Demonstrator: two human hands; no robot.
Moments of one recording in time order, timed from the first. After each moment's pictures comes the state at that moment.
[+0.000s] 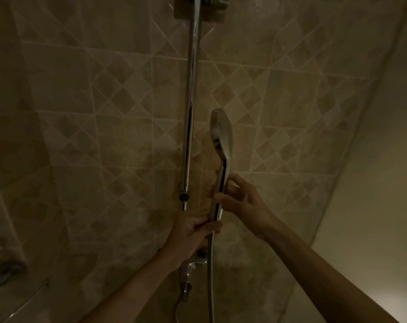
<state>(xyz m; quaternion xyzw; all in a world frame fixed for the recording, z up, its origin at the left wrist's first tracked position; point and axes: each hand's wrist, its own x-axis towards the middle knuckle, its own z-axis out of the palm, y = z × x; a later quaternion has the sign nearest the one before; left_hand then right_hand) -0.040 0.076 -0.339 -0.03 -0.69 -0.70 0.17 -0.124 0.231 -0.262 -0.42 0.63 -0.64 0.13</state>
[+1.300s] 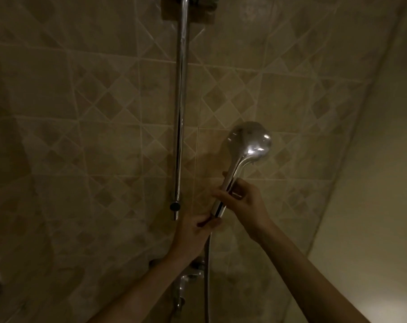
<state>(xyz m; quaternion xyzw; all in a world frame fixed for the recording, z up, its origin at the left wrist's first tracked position) -0.084 0.092 -0.331 0.00 -0.73 -0.63 0.26 -0.167 0.225 -0.269 -0.34 0.69 -0.64 -0.01</state>
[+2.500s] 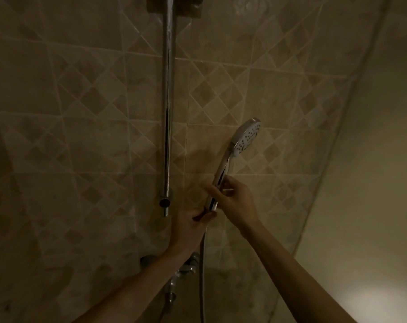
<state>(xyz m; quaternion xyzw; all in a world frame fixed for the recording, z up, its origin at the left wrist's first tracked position) -0.094 0.110 -0.330 0.04 -0.74 -0.59 0.30 -0.165 0.225 -0.274 -0.29 0.75 -0.58 -0.10</state>
